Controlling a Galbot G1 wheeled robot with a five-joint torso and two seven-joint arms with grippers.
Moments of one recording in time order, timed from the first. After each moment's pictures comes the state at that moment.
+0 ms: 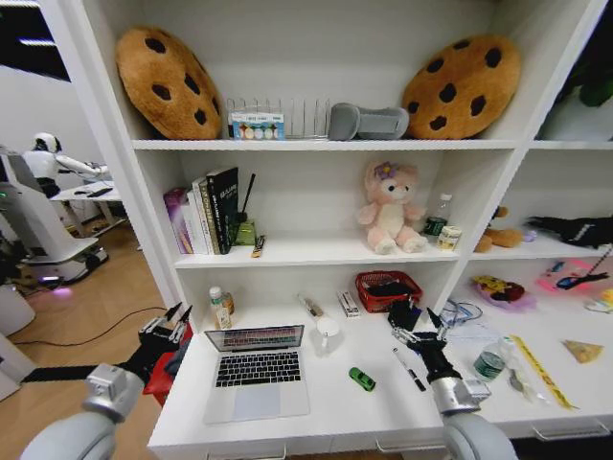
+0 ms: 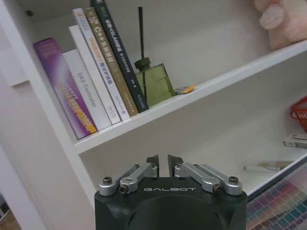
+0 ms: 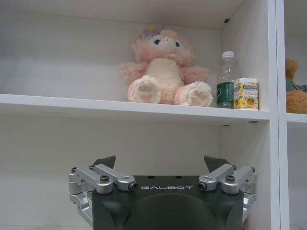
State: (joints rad) left arm 1.82 -0.66 -0.85 -2.31 -0.50 0.12 -0.10; right arm -1.62 1.15 0.65 2.05 0.36 0.21 0.11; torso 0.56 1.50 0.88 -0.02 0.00
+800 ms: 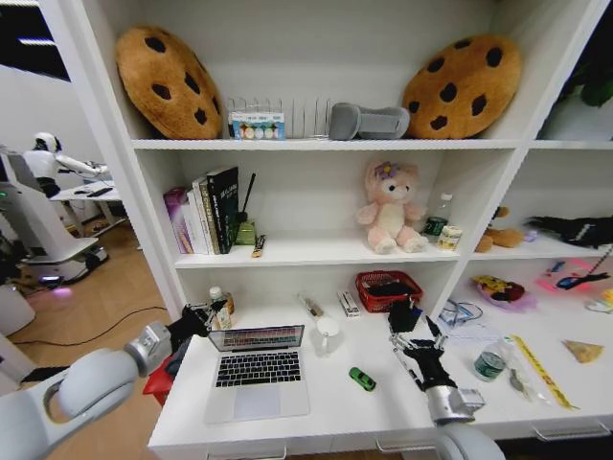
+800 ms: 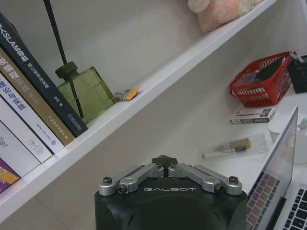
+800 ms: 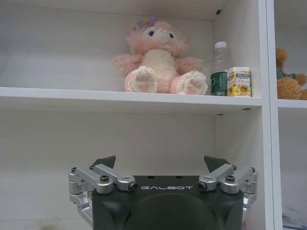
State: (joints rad) left arm 1.26 -0.21 -0.34 -2.20 -0.69 0.16 -0.10; right arm -1.64 1.23 0.64 2.05 0.31 0.21 0.12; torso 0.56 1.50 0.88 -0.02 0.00
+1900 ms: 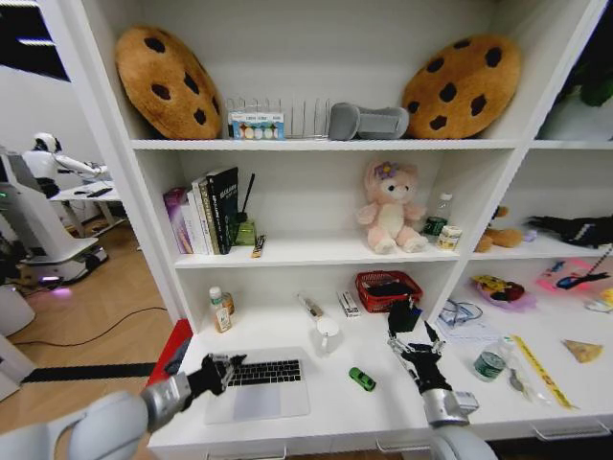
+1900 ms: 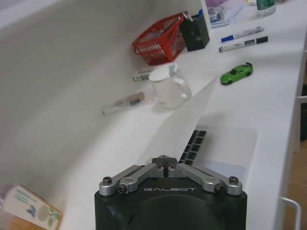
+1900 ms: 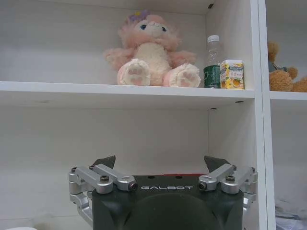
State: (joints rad) left arm 1.43 -0.16 -0.03 -2.30 -0.50 0.15 -0.13; right arm -1.63 1.25 0.64 2.02 0.31 0.21 0.13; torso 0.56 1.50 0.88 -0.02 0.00
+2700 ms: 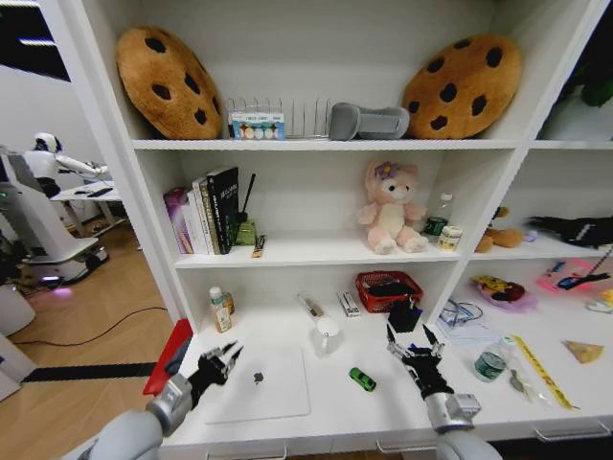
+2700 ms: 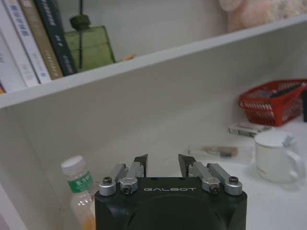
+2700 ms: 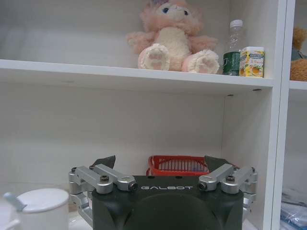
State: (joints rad) left arm 1.55 -0.59 -0.40 -2.27 -0.57 0.16 -0.24; right arm -1.77 1.18 0.65 2.09 0.32 0.18 0.09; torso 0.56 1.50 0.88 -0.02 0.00
